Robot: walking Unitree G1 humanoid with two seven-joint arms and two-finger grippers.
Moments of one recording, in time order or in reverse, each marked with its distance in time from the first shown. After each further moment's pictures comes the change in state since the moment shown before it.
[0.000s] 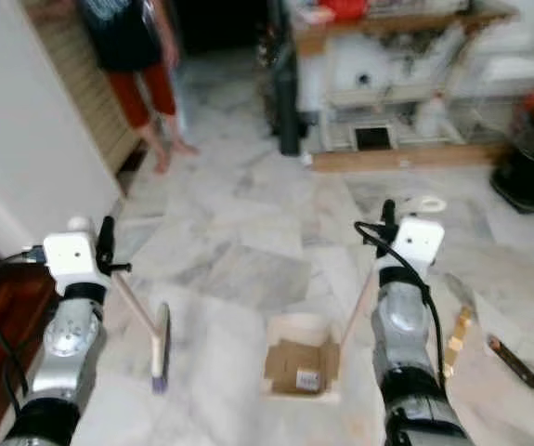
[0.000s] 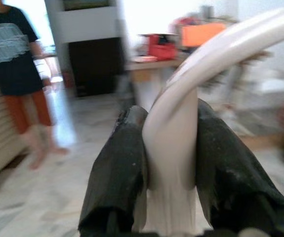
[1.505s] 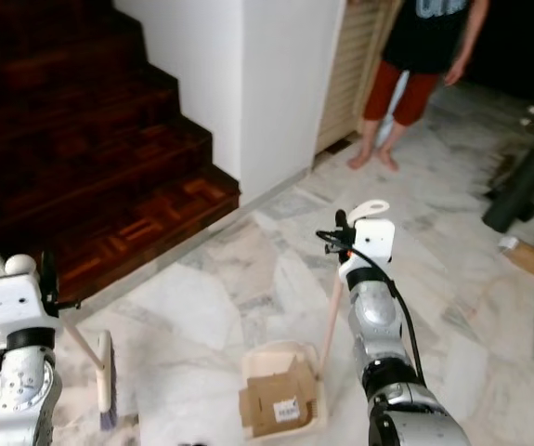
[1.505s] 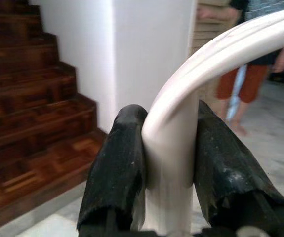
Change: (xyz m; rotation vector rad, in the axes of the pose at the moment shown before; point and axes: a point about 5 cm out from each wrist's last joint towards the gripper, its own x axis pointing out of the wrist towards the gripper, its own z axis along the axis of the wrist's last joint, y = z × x) left arm -0.041 0.038 0.007 0.101 -0.045 0.101; right arm -0.003 0.024 -0.018 0.036 0.108 0.154
